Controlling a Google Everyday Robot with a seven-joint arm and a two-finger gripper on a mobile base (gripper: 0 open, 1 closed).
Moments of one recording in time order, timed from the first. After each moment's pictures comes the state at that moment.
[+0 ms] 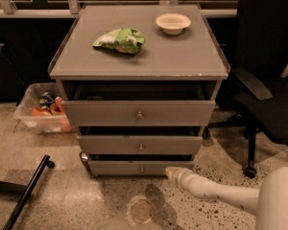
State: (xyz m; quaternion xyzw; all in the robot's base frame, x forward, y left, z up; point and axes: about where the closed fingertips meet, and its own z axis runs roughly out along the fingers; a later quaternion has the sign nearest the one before) arm 0.622 -0.158 0.281 -0.12 0.90 0.16 0.39
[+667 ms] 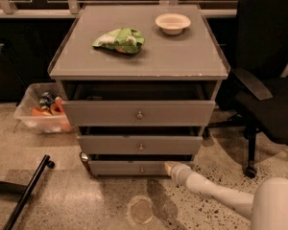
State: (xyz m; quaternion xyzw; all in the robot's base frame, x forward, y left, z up) arm 0.667 -0.159 0.257 -0.12 0.88 0.16 0.43
